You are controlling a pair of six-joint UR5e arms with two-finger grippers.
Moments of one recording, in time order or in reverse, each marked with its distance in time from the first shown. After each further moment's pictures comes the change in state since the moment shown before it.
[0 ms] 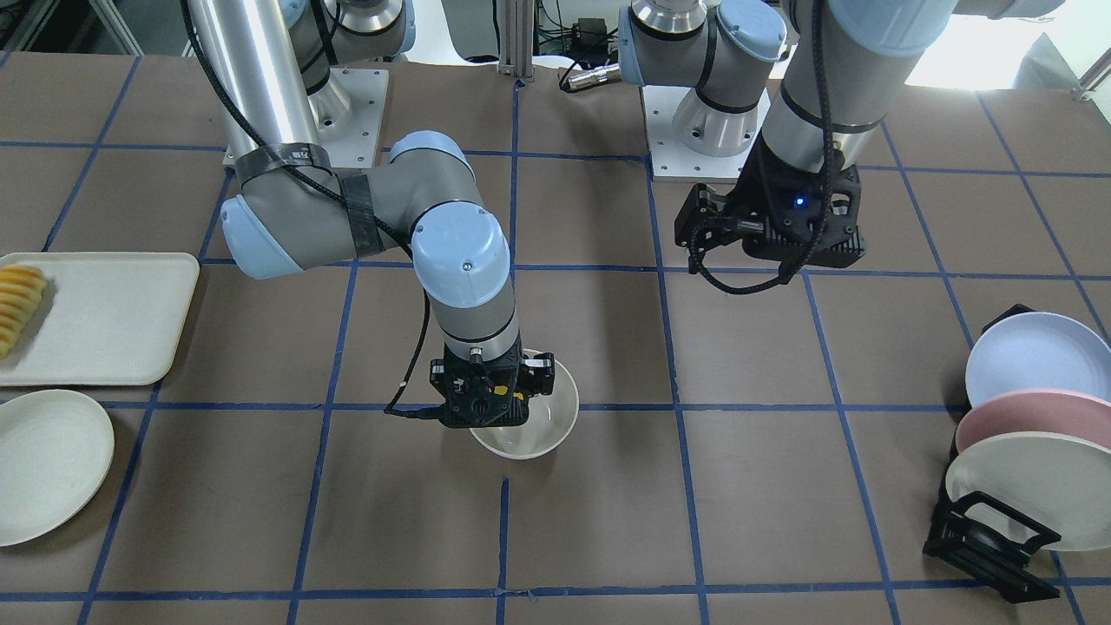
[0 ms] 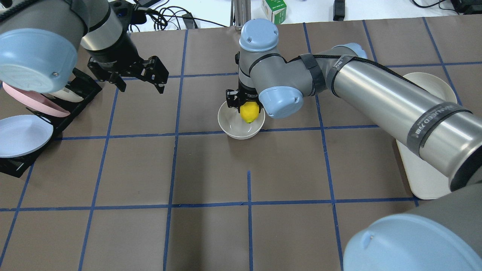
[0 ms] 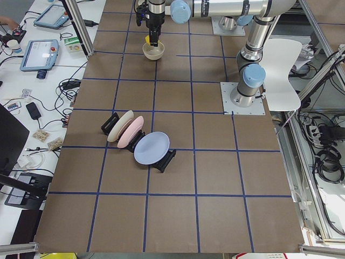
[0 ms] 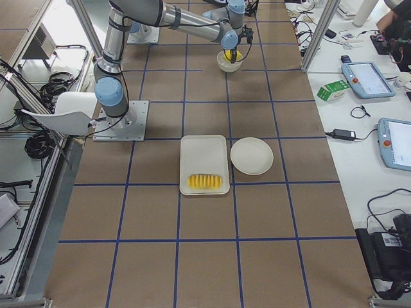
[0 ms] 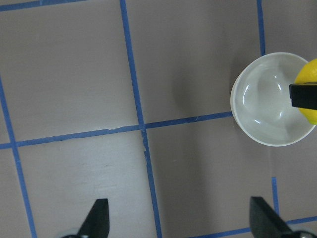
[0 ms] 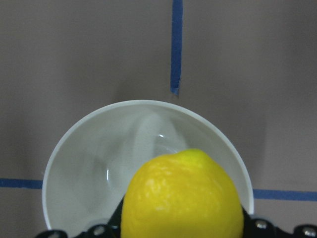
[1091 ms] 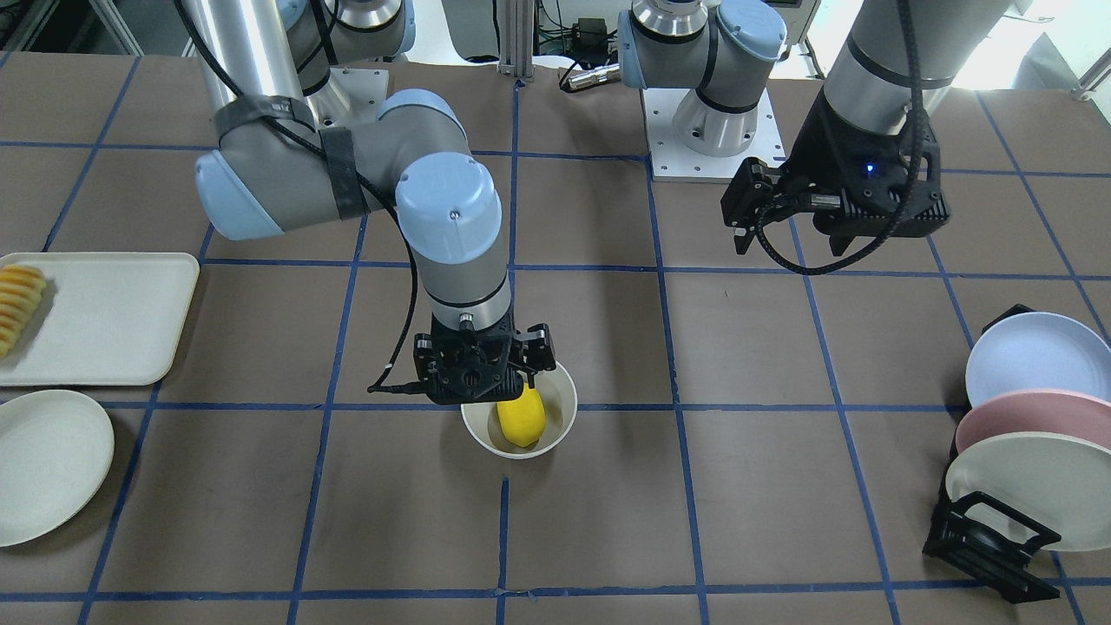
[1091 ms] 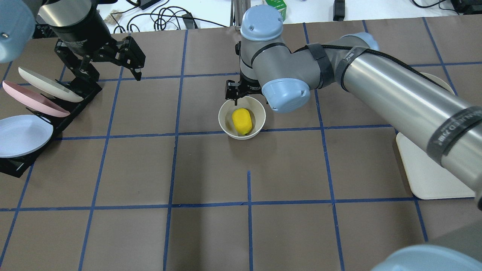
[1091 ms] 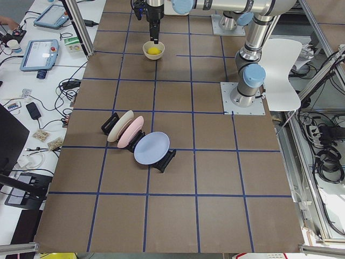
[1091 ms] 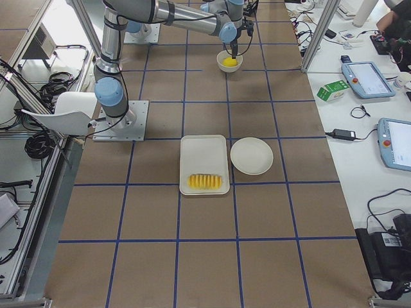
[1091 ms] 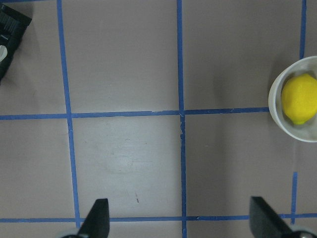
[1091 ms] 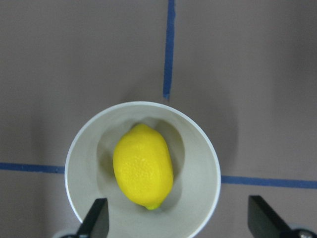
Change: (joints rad) left arm 0.034 -0.020 0.129 -0.137 0.017 -0.055; right arm -0.022 -0.116 -0.012 0.084 -0.019 -0.041
